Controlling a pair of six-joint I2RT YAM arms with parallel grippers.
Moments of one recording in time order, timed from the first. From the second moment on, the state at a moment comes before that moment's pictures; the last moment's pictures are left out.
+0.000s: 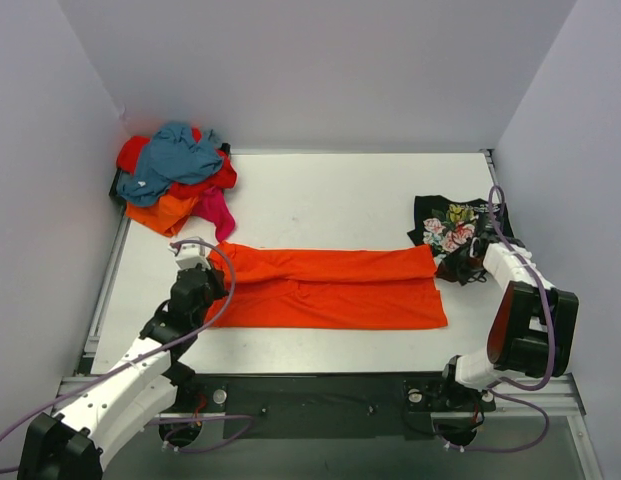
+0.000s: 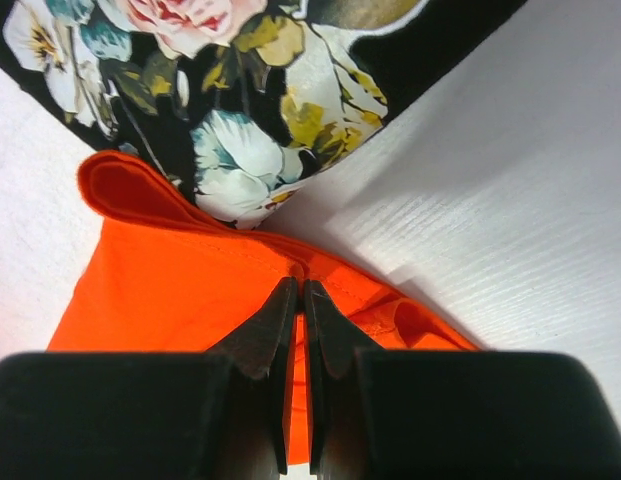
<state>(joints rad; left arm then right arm) -0.44 0.72 0.31 0.01 -0.37 -0.47 -0.23 1.47 0.82 -0.55 -0.13 0.74</state>
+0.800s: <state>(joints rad) -0.44 0.56 0.39 -0.31 -0.30 -0.71 0.41 1.44 1.00 -0.51 0.12 0.68</state>
